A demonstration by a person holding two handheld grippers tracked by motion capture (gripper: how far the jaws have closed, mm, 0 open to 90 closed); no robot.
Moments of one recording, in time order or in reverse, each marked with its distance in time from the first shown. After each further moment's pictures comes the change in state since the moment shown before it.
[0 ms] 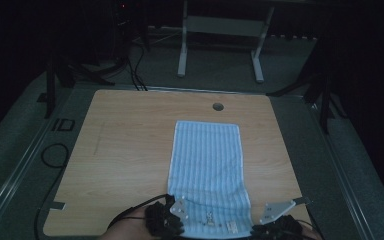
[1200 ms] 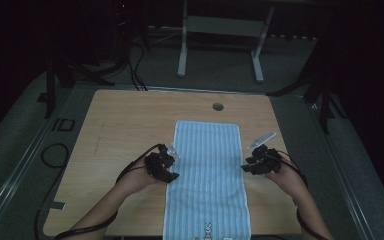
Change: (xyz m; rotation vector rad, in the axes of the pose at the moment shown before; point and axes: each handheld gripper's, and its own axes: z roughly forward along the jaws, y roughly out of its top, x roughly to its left) left arm 0.150 0.015 -0.005 -0.087 0.318 -0.240; right arm -0.163 0.091 0.035 -0.047 -0.138 0.067
